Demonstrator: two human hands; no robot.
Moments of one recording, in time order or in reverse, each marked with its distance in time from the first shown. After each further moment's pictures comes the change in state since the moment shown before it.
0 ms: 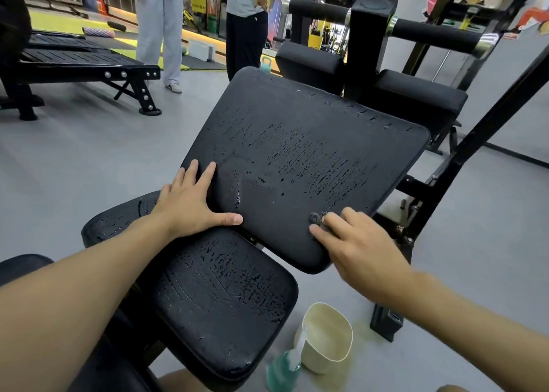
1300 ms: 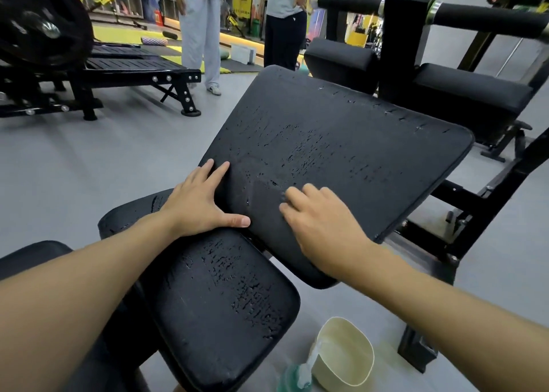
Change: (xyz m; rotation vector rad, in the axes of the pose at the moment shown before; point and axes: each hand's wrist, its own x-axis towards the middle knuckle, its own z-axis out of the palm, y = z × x) left_hand -0.002 0.001 -0.002 -0.059 0.046 -0.028; right_hand 0.077 -0.011 0.023 0.003 -0.035 -0.048
